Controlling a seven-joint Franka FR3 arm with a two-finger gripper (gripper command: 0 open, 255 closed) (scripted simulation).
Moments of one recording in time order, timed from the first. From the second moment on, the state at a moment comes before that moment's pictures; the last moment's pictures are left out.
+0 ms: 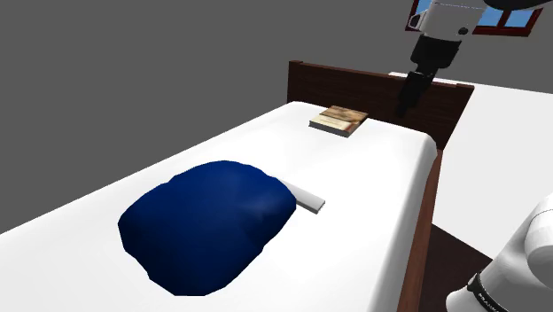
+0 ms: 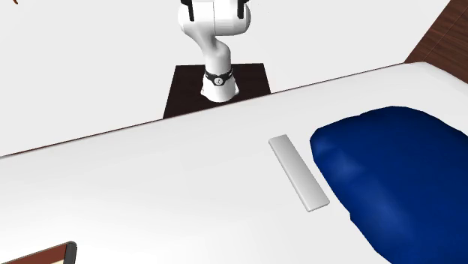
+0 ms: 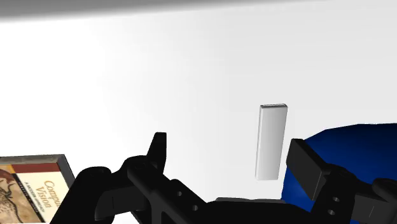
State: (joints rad) arm 0.02 -0.76 0.03 -2.29 0.01 1.65 -0.11
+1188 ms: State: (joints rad) arm 0.08 -0.34 0.18 -2.35 0.06 2.06 -0.01
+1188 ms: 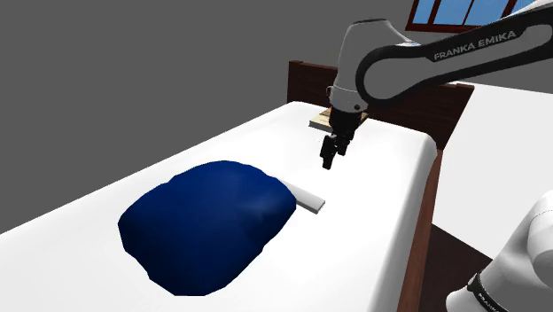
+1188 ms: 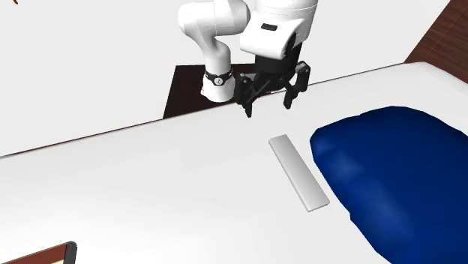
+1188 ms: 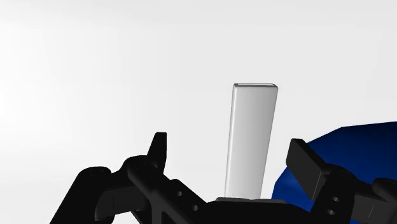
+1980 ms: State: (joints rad) arm 0.12 0.01 0.26 -2.26 0.02 2.27 0.08
